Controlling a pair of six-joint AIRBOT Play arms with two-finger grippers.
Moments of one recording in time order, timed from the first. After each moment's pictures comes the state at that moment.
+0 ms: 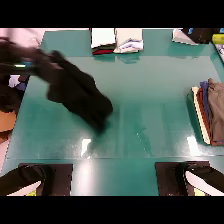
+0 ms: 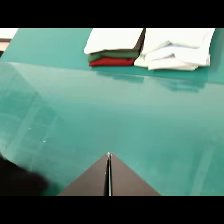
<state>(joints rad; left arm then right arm) -0.67 -1.09 1.69 1.66 -1.39 -1.55 0.12 -1.05 1.66 -1.22 1.12 1.60</state>
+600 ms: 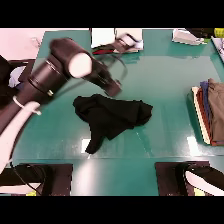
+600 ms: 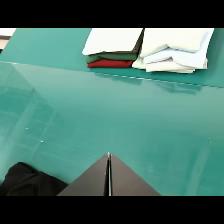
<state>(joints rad) -0.72 -1.43 1.76 1.63 -1.30 -1.46 0.12 -1.10 1.73 -1.23 1.16 1.60</state>
